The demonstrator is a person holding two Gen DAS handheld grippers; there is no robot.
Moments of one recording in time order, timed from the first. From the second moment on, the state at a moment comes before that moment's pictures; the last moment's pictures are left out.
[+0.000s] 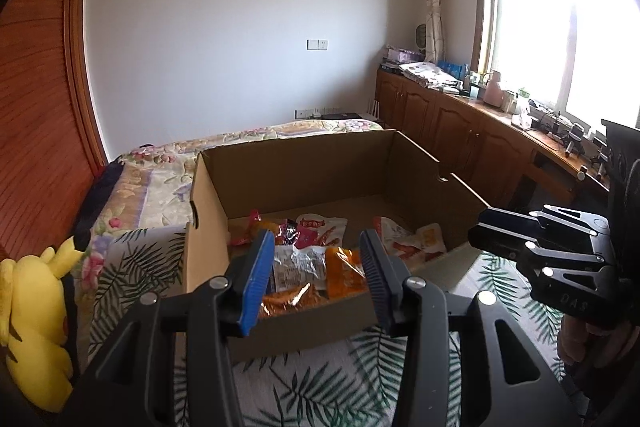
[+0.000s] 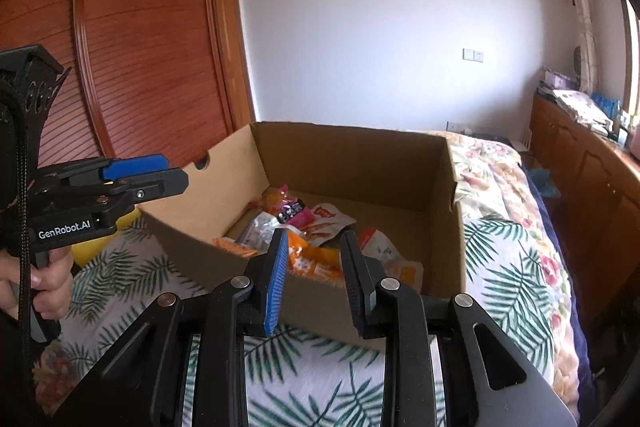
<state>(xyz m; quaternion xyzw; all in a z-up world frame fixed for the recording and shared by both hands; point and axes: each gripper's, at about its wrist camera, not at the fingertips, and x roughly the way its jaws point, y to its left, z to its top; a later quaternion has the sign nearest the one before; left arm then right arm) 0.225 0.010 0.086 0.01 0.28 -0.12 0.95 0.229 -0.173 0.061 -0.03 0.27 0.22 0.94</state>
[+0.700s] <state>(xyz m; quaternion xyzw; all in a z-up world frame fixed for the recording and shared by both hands) 0.123 0.012 0.098 0.01 0.25 -0.10 0.96 0.133 -0.180 0.082 -0.01 0.24 0.17 0.95</state>
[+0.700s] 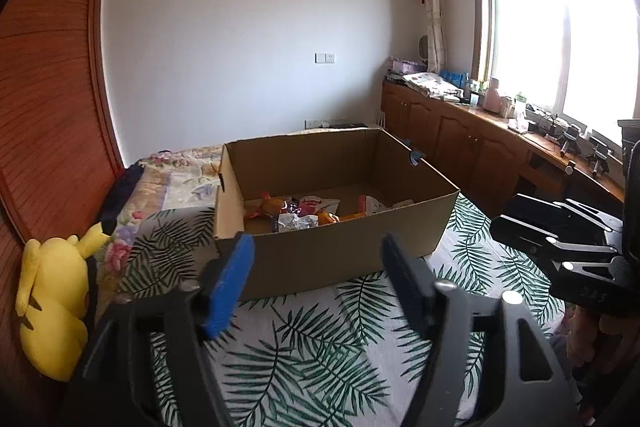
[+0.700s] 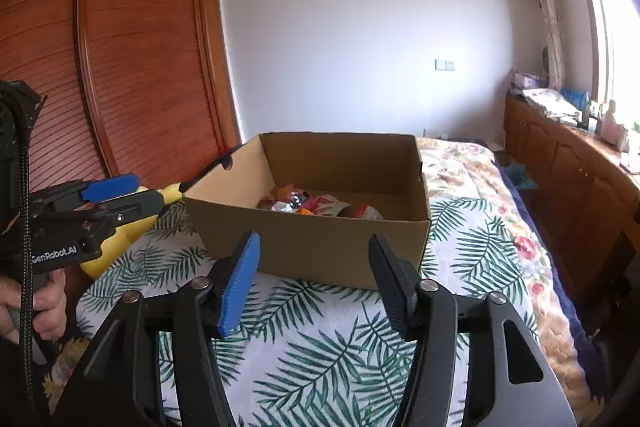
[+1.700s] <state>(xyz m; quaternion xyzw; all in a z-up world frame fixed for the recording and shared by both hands) 0.030 0.007 0.083 0.01 0.23 -0.04 0.97 0.050 -0.180 0.087 0.00 0.21 0.12 0.97</state>
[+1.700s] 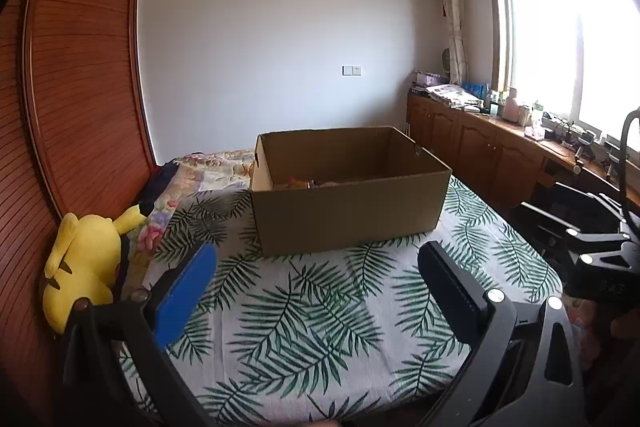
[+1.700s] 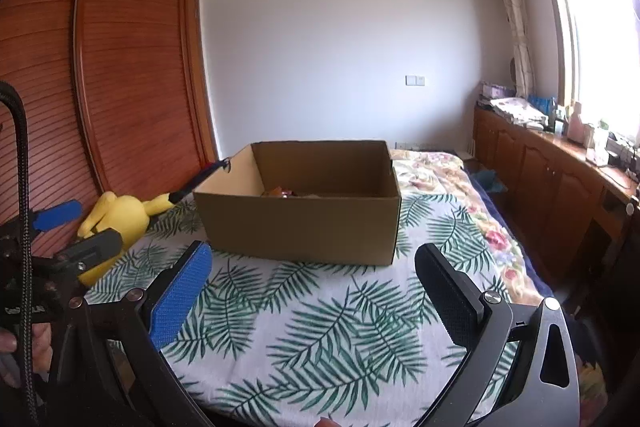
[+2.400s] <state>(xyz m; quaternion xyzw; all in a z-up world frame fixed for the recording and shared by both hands) -0.023 0.010 0.074 0.00 0.22 -0.03 0.98 -0.020 -0.185 0.074 0.00 0.20 0.09 0.97</state>
